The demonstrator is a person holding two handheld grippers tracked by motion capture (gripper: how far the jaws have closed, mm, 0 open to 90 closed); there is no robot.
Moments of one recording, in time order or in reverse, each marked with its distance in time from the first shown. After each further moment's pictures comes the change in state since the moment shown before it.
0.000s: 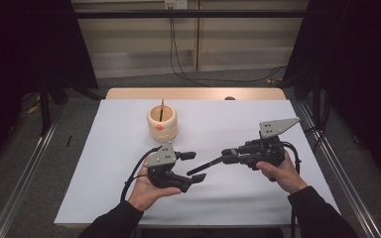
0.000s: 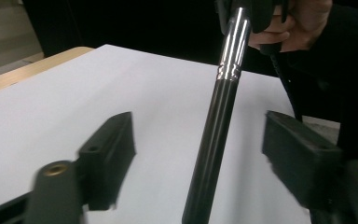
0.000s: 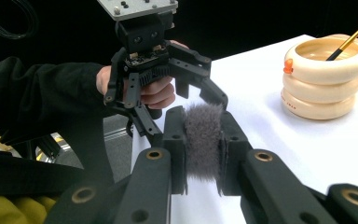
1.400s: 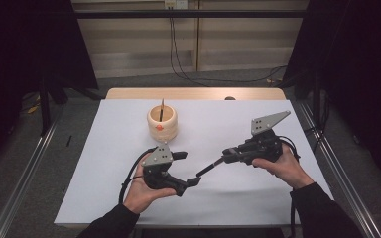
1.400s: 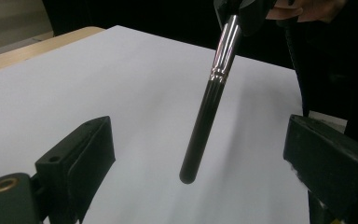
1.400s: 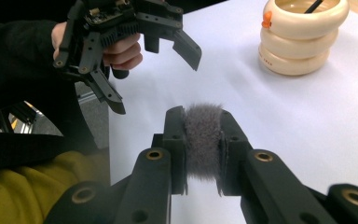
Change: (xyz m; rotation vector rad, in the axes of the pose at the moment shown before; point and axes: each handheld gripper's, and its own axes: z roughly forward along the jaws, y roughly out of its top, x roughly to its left) left arm 0.001 -0.002 -0.009 0.049 0.042 -0.043; right arm -0.002 0.016 0.005 0.227 -0.102 0.024
